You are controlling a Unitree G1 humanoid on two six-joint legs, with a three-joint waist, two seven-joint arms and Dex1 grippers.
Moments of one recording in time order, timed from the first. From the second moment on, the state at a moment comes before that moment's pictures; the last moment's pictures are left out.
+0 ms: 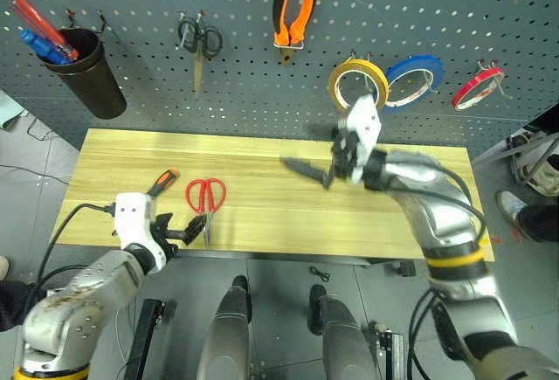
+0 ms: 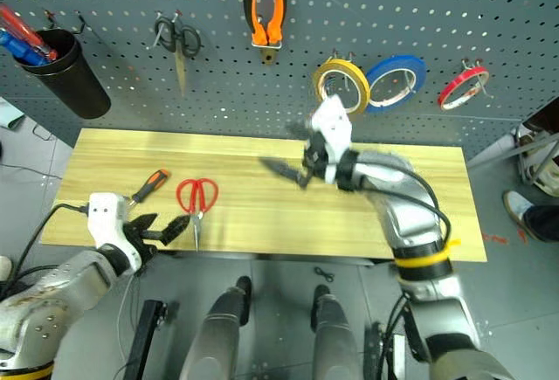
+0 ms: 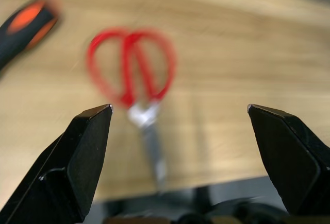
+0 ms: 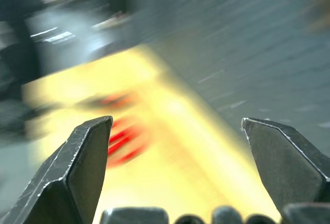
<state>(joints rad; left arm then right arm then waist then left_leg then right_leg) 0.06 0.57 0.21 -0.49 -0.81 0.81 0.02 -0.63 -0.46 0.15 -0.11 0.38 0.49 0.91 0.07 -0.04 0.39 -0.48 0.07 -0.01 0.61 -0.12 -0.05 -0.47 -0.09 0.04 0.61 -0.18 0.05</state>
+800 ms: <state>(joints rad) -0.14 0.25 0.08 -0.21 -0.37 0.79 0.13 -0.61 -0.51 0.18 -0.10 0.37 0.44 1.02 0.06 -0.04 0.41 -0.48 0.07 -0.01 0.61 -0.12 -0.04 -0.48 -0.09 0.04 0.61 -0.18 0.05</state>
